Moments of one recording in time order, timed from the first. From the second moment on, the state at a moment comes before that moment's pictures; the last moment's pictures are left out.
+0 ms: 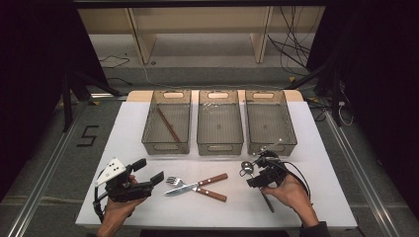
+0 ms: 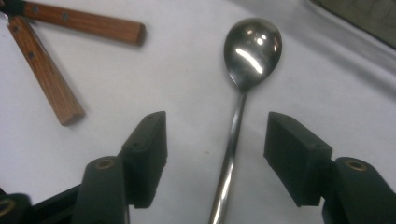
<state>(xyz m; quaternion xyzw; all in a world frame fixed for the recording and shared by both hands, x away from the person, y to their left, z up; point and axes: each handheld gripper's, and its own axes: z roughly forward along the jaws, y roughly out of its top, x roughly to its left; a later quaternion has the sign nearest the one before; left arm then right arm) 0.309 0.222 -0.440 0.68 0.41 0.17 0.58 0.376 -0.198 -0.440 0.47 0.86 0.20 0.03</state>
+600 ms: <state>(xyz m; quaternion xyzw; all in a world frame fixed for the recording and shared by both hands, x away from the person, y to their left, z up) 0.308 0.222 -0.440 0.68 0.41 0.17 0.58 0.381 -0.198 -0.450 0.47 0.87 0.14 0.03</state>
